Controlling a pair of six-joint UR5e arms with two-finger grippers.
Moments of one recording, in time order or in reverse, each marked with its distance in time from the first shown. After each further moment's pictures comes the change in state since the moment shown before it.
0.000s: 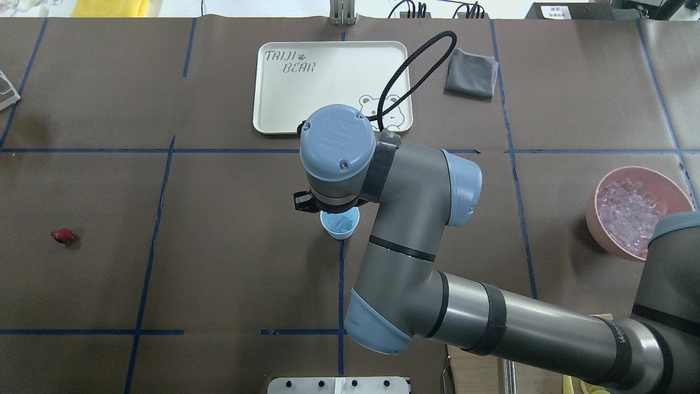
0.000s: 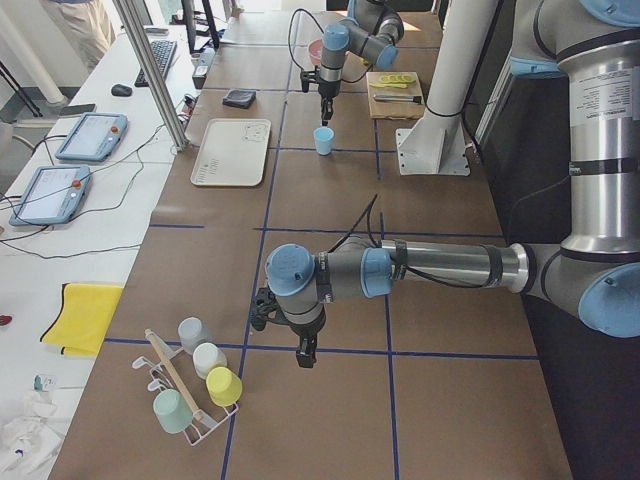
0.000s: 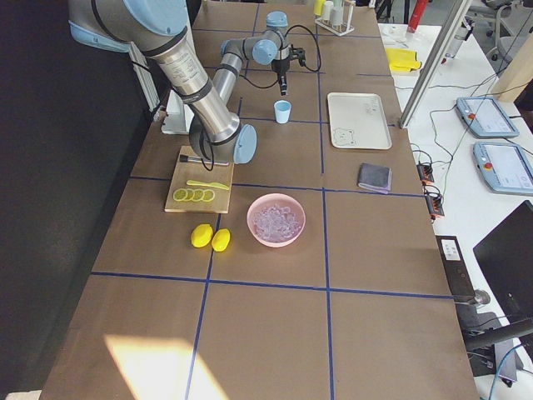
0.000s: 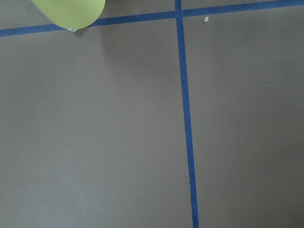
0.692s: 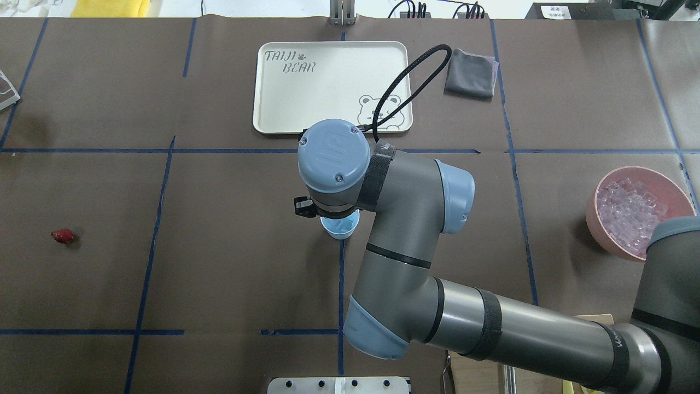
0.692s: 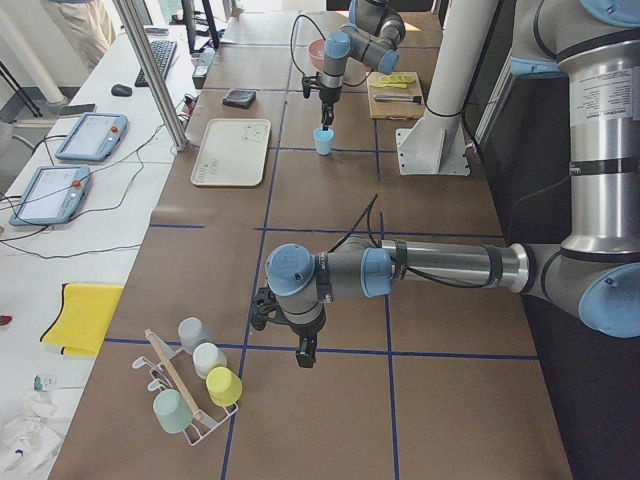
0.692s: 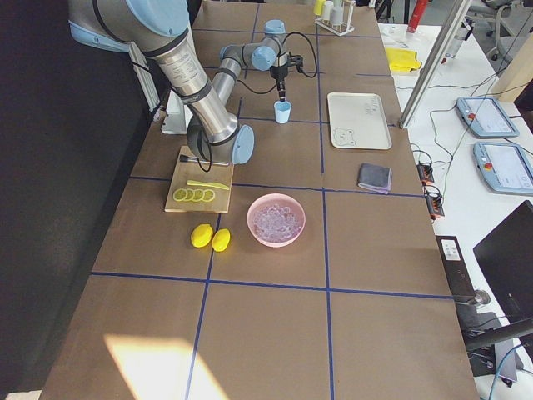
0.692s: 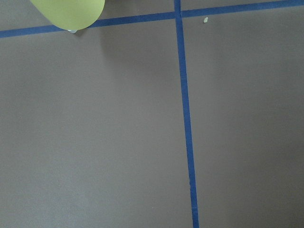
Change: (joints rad) left arm 0.000 0.000 0.000 -0.003 0.000 -0.001; right arm -0.013 -0.004 -0.013 0.007 -0.023 0.007
